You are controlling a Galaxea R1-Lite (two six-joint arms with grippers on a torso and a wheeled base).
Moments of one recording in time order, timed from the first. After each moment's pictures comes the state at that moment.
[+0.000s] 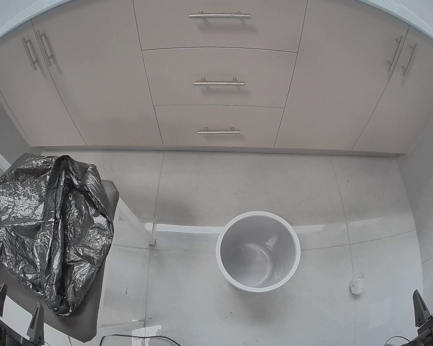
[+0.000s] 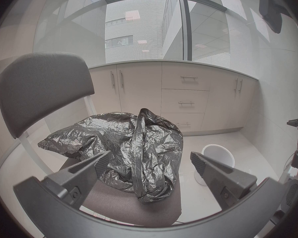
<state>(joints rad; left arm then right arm) 0.00 0.02 -0.02 0.00 -0.01 0.01 0.00 0.02 -0.02 0.00 -0.01 0.00</state>
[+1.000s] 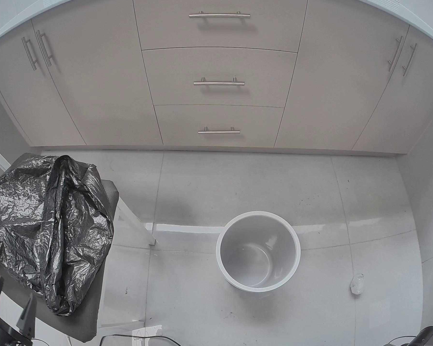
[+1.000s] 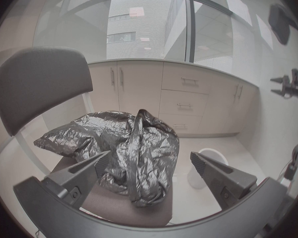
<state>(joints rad) -0.03 0.10 -0.08 0.00 -0.01 -0.06 0.19 0.81 -0.65 -0.38 0.07 0.33</state>
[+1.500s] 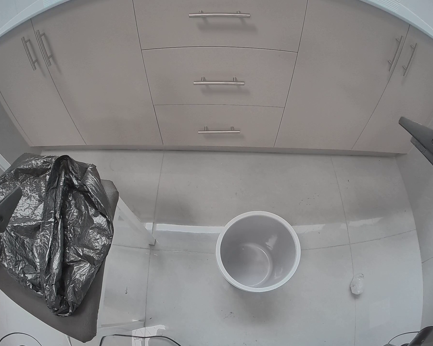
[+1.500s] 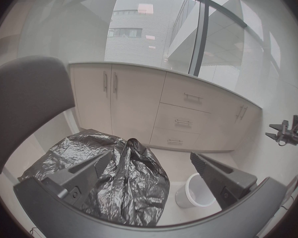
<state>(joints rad) -0.05 0.74 -0.48 -0.22 -0.03 -0.17 0.30 1.07 -0.64 -0.52 0.08 0.42</state>
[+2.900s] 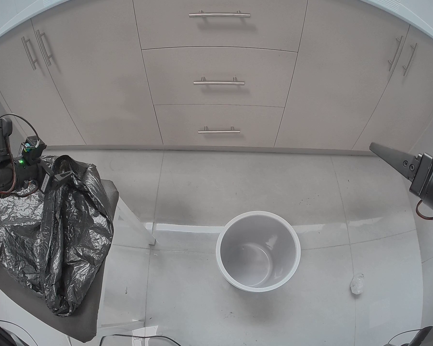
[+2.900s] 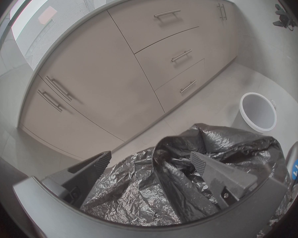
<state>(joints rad) 0.21 1.64 -0.90 -0.37 -0.27 0.72 0.37 1.17 -0.58 -0.56 0.08 0.42</state>
